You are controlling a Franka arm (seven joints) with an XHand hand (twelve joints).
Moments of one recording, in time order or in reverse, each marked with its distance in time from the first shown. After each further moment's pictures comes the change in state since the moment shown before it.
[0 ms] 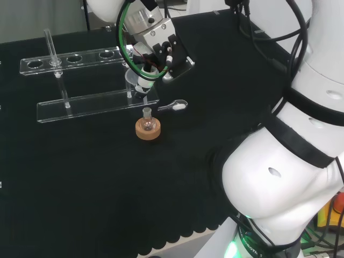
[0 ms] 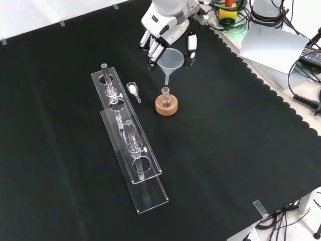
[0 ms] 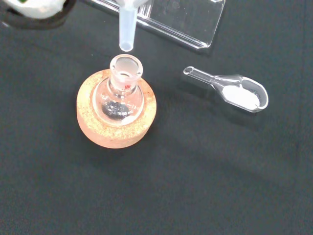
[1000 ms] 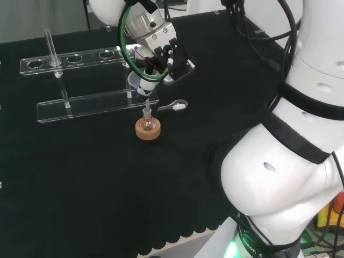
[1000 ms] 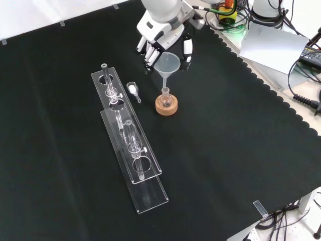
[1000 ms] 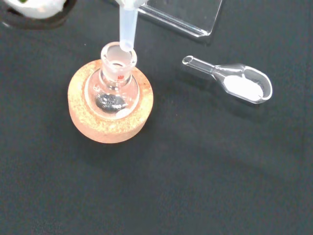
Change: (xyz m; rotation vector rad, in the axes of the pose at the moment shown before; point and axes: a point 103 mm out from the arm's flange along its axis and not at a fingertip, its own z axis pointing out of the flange) arm -0.004 0.015 0.014 0.029 0.010 0.001
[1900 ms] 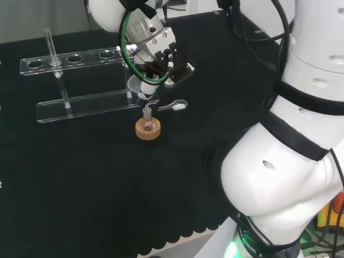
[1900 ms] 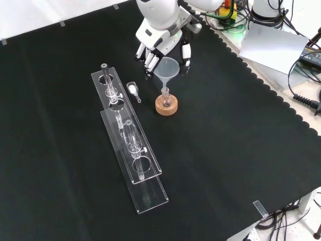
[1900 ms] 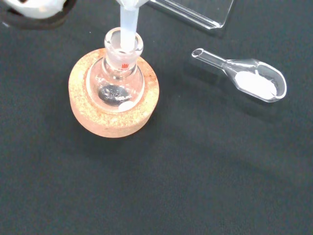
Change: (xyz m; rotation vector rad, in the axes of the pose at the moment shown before) arm 0.001 0.013 0.010 0.006 -0.017 -0.047
